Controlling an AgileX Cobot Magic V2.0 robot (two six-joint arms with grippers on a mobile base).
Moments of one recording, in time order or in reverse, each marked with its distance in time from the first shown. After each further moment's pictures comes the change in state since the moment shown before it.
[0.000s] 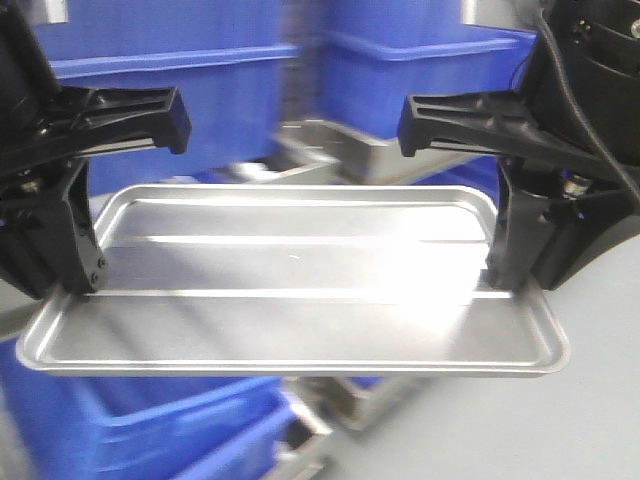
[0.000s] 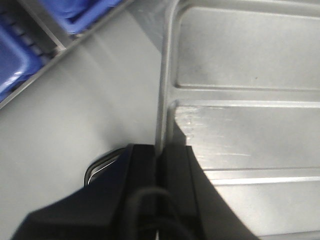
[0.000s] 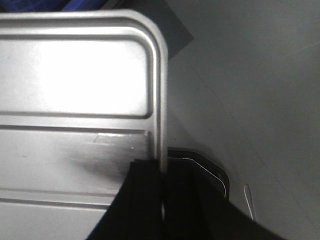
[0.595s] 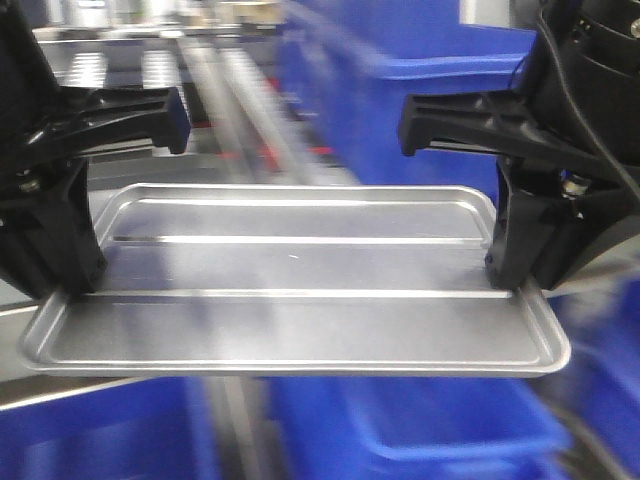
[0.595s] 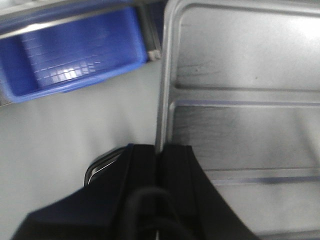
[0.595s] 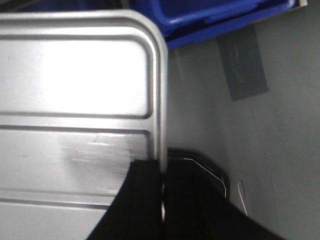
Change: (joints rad) left arm 0.000 0.000 0.000 0.000 0.002 0.000; right arm 0.000 0.000 0.000 0.002 0.000 -0.002
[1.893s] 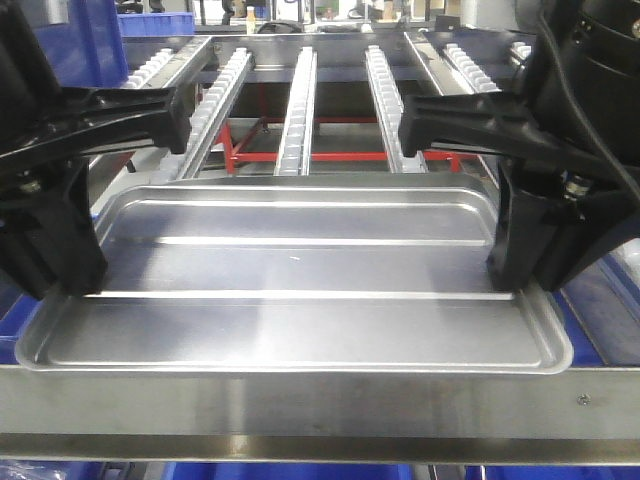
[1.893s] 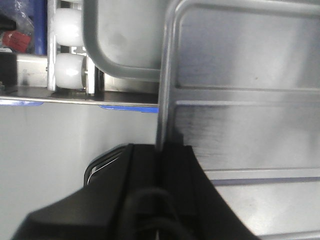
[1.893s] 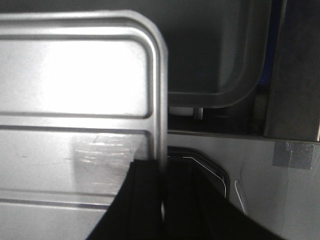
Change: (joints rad) left arm 0.000 0.001 -0.002 -0.003 0.000 0.000; right arm -0.002 0.000 0.000 0.004 0.006 0.000
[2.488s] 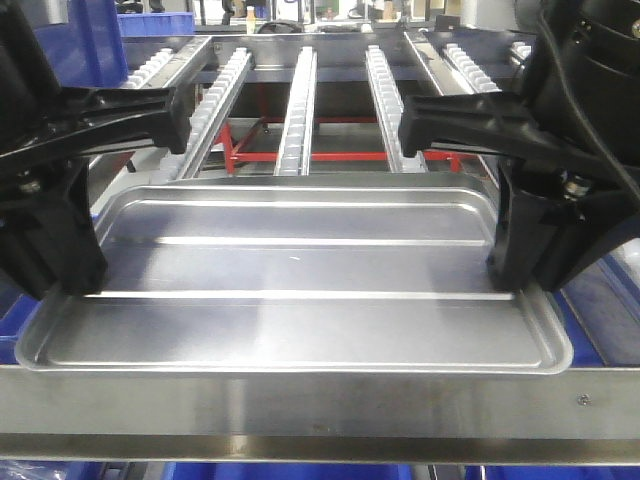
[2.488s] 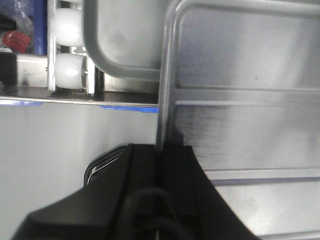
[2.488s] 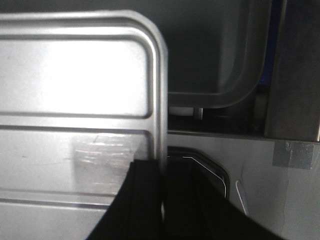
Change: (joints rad) left arm 0.000 0.000 0.000 0.000 0.000 0.000; right arm 0.000 0.000 0.000 0.000 0.000 0.000
